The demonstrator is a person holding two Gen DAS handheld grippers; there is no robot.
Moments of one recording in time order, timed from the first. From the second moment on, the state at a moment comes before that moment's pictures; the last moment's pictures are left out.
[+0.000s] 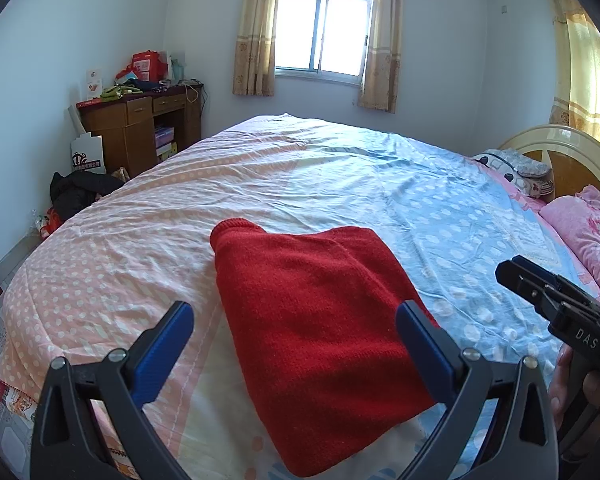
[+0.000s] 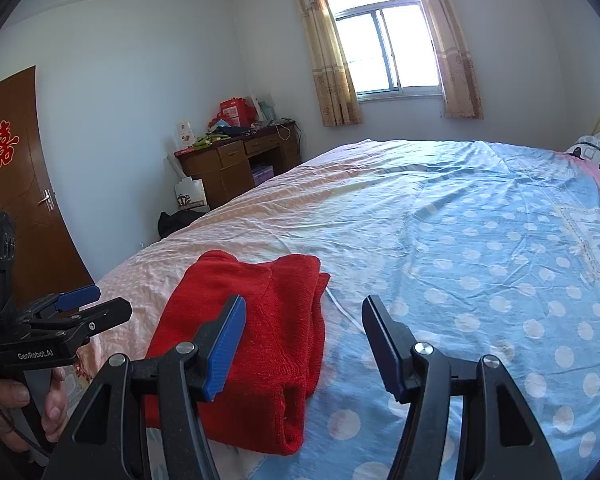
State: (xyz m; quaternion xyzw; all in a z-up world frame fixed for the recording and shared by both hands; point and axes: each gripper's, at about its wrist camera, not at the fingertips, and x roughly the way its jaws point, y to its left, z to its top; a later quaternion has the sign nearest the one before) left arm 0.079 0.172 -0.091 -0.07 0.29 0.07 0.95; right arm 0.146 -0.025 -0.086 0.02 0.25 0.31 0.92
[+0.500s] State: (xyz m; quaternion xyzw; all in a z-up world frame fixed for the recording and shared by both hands) left arm 0.083 0.169 -0.092 -0.06 0.30 0.06 0.95; right arm 0.147 -0.027 -0.089 0.03 0.25 0.30 0.92
